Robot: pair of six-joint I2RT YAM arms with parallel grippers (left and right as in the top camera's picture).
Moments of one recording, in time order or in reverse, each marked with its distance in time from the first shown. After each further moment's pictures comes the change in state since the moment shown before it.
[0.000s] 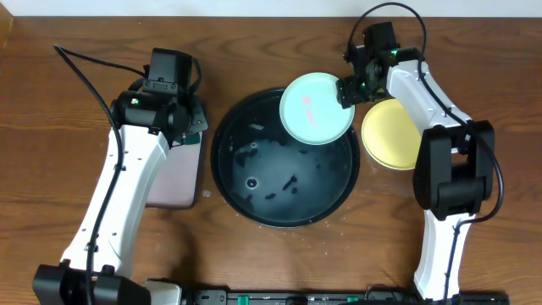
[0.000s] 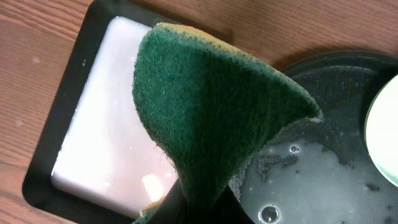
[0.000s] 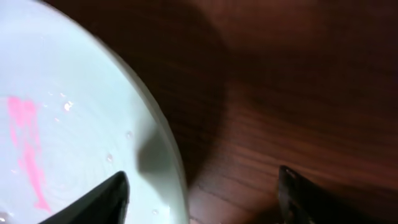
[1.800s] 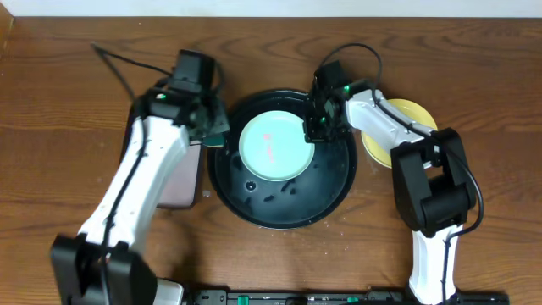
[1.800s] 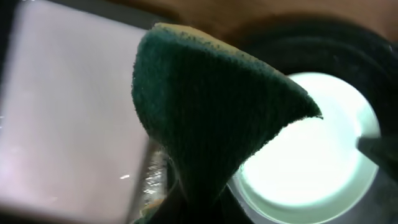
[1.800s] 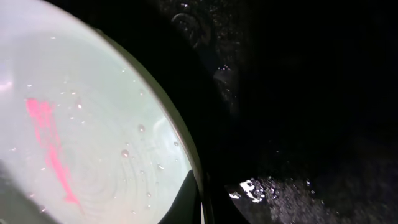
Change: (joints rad) left arm -0.098 0.104 -0.021 0.089 0.102 -0.007; right arm 0.217 -0.076 -0.280 0.074 -0.190 0.391
